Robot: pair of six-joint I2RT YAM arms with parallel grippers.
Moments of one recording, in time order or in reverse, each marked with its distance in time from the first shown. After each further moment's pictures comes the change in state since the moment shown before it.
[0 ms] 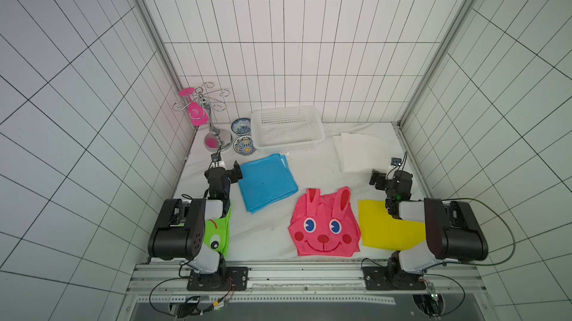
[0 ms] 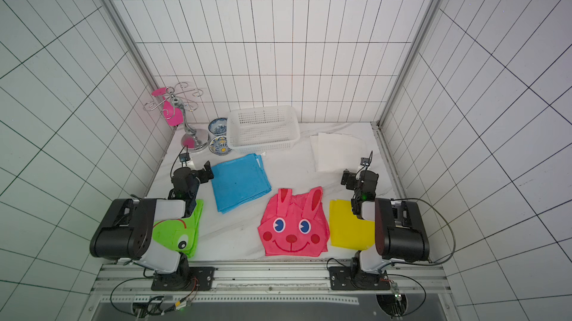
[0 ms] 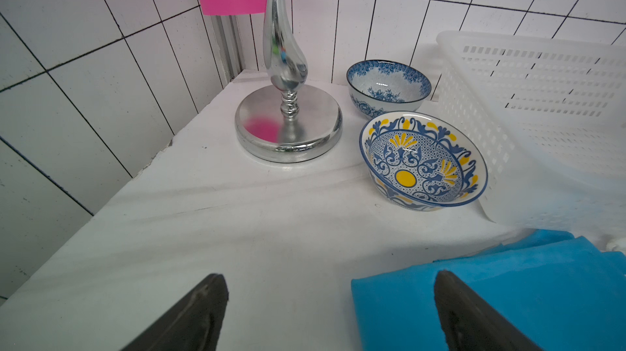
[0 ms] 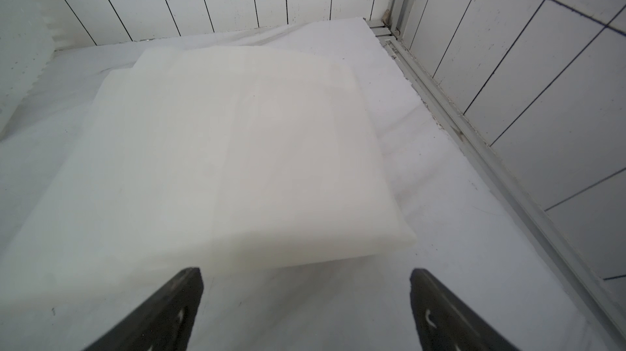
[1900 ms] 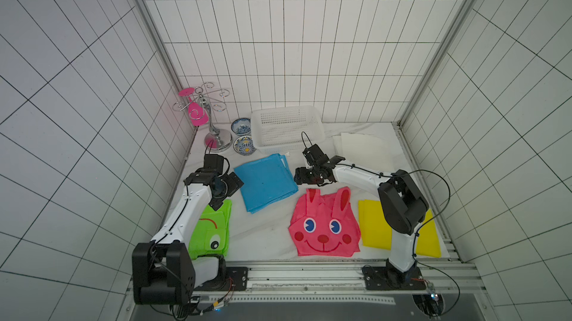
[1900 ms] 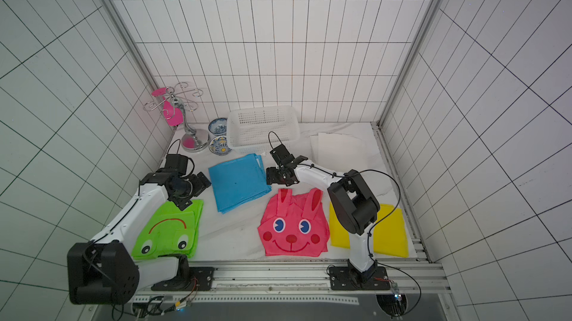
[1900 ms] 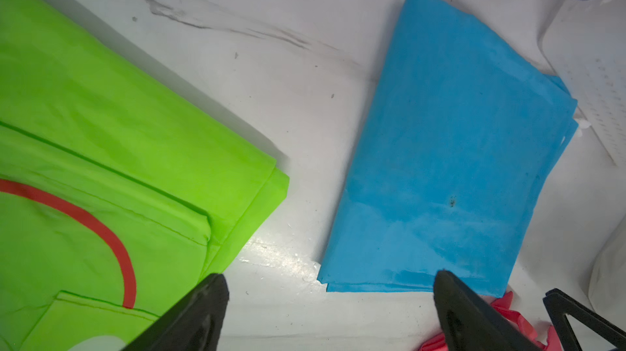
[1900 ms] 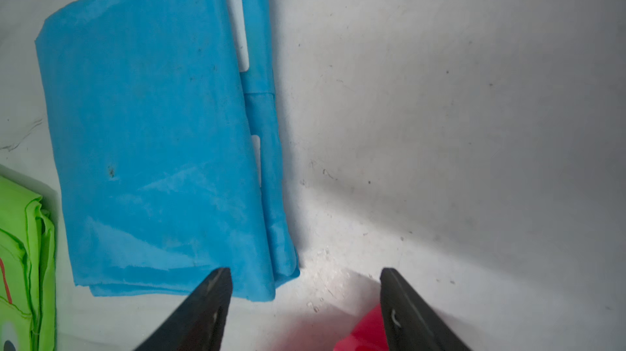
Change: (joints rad) left arm 0.003 -0.306 0.464 -1.652 0.257 -0.654; right arm 0.798 0.415 0.963 -1.158 -0.156 0.516
